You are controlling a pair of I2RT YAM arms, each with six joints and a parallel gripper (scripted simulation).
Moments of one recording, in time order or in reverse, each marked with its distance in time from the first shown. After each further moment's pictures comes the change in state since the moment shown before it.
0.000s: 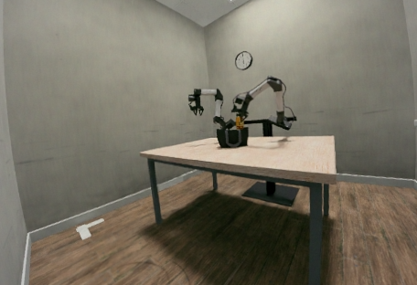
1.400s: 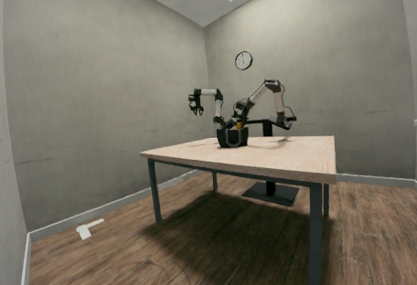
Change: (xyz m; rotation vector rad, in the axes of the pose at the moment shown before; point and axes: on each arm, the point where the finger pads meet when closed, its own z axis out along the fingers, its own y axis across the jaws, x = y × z) left arm 0.022 -0.001 0.044 0.000 0.003 0.000; right arm 0.000 0.000 0.000 0.000 0.000 0.000
